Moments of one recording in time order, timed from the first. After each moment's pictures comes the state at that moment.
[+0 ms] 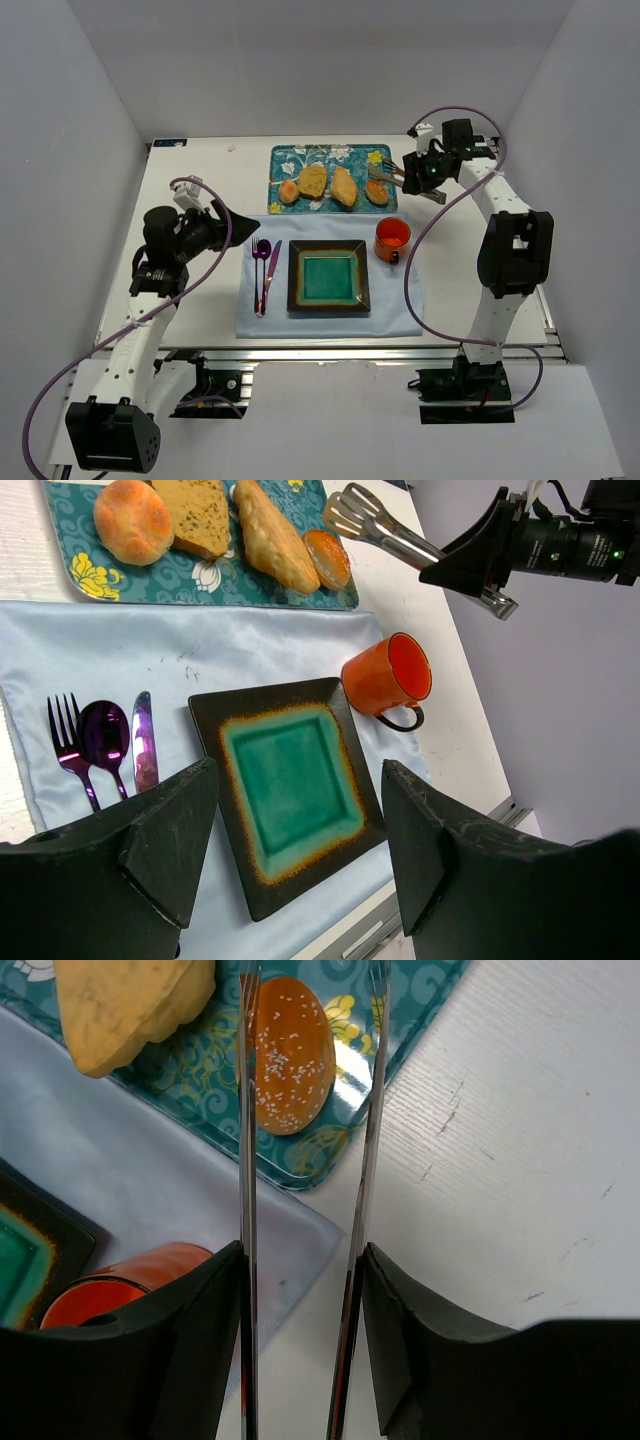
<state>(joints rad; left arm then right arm) -0.05 0.89 0.72 -0.12 0.56 -0.56 0.10 1.94 1.65 -0.62 -0.43 -0.34</state>
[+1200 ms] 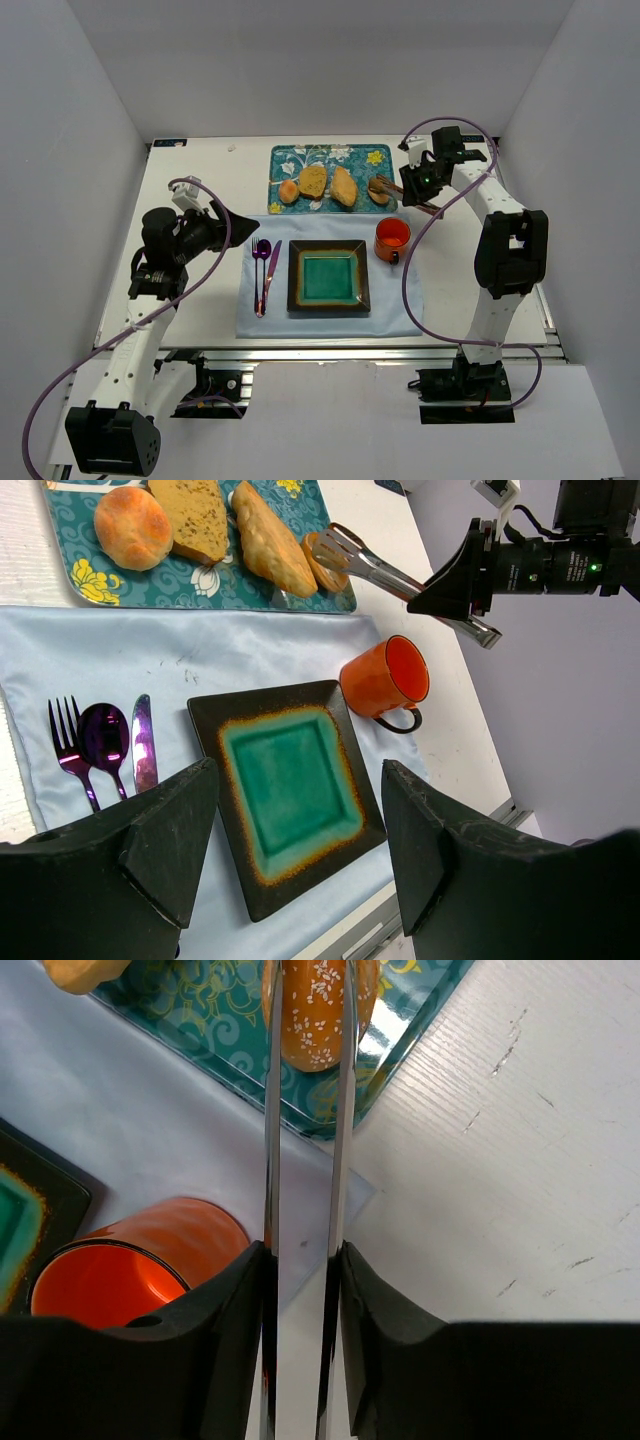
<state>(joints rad) -0.05 0.87 0.72 -0.12 0.56 -0.56 0.14 1.94 1.62 -0.71 -0.37 -0.38</state>
